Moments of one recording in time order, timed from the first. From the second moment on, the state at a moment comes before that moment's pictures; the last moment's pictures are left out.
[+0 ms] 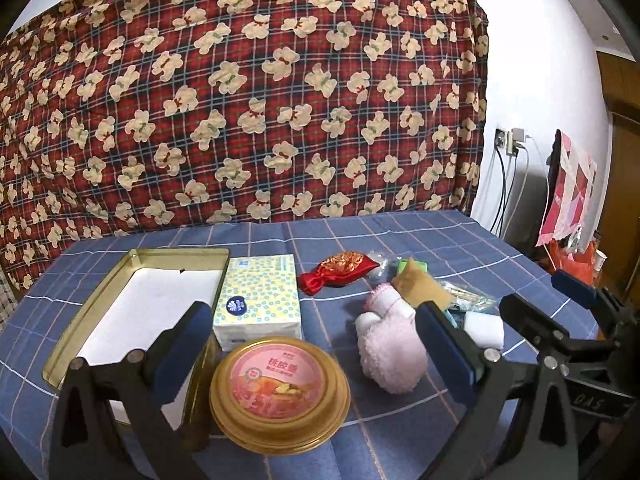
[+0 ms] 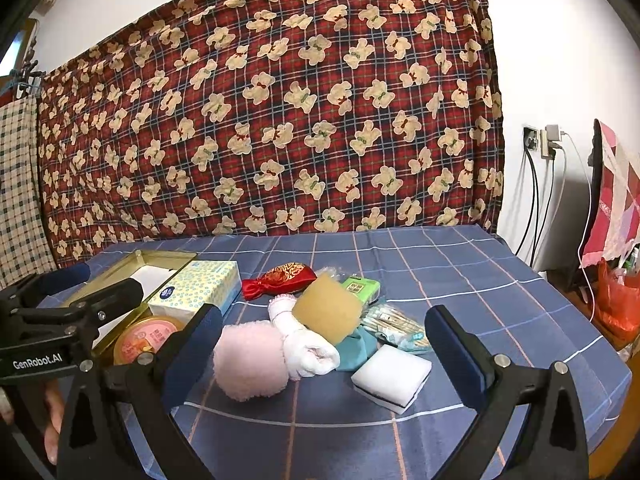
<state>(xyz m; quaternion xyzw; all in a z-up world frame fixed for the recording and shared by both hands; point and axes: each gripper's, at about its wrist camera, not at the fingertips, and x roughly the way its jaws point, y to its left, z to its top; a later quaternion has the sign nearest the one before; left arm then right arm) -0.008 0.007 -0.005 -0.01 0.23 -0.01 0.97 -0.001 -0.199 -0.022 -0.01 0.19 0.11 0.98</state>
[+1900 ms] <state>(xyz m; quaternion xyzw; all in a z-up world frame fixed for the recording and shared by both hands) -0.009 -0.012 -0.024 0.00 0.21 -0.07 0.97 0.013 -0.256 -0.072 0.01 0.24 0.02 0.97</state>
